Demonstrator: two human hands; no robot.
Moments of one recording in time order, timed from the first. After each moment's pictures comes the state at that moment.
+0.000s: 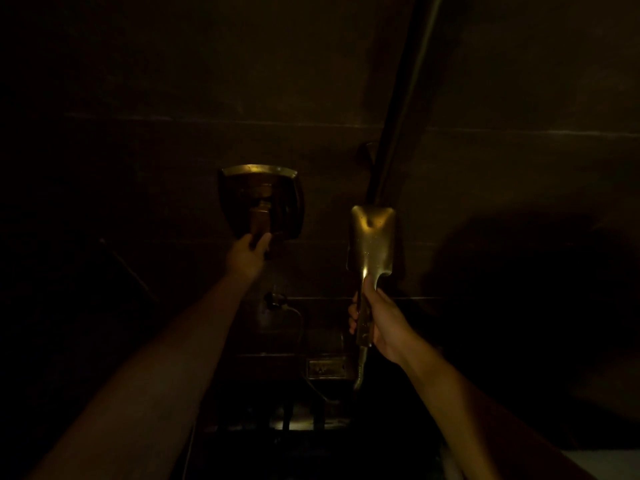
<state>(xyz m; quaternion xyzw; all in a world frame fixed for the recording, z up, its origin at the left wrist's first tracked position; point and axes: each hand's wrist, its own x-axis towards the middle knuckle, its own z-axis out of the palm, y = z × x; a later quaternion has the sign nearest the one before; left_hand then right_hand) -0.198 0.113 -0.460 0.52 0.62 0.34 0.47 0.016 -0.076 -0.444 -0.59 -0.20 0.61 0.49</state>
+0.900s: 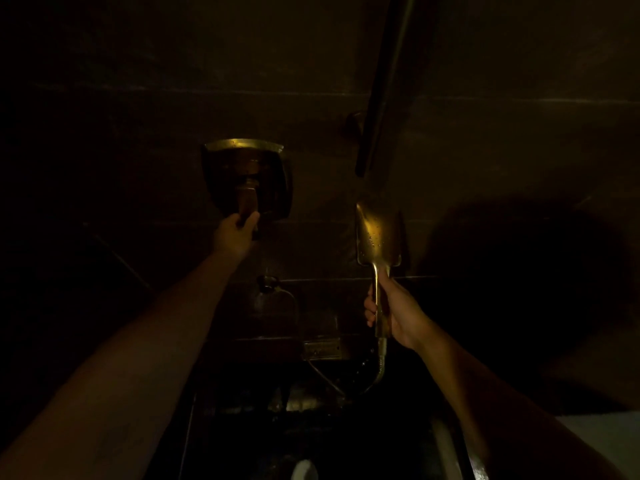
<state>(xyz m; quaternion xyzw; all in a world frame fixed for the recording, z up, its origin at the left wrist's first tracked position) -0.195 0.117 -0.464 0.51 0.62 0.35 0.48 0.061 -0.102 -0.473 -0.62 -0.21 0.61 0.46</state>
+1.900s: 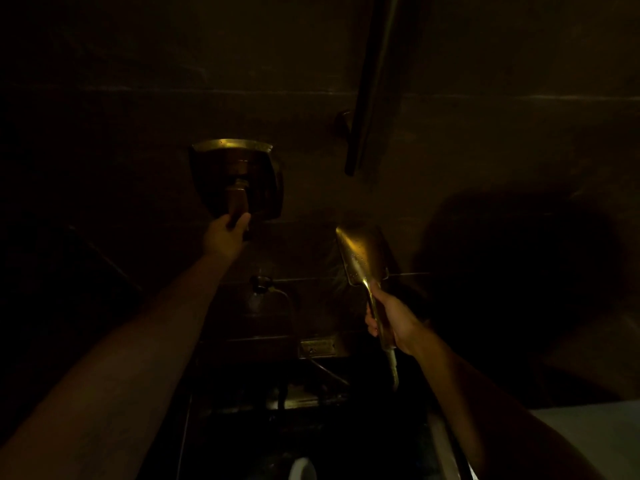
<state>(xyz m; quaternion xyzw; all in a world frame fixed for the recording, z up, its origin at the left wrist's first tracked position) -0.197 0.110 -0.464 0.52 0.61 0.36 0.47 0.076 -0.116 -0.506 -0.65 -0.21 0.61 0.39</state>
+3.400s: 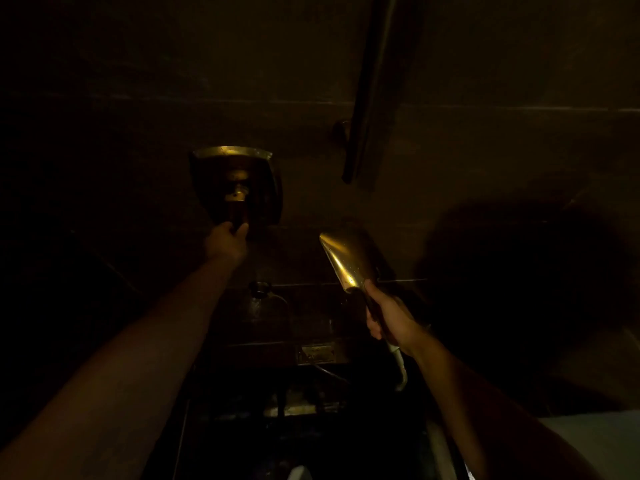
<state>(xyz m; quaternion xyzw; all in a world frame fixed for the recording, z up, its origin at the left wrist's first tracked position) -0.186 0.105 -0.452 0.57 0.71 0.26 0.33 0.071 -0.114 -0.483 -0.66 -0.28 0.56 0.40</state>
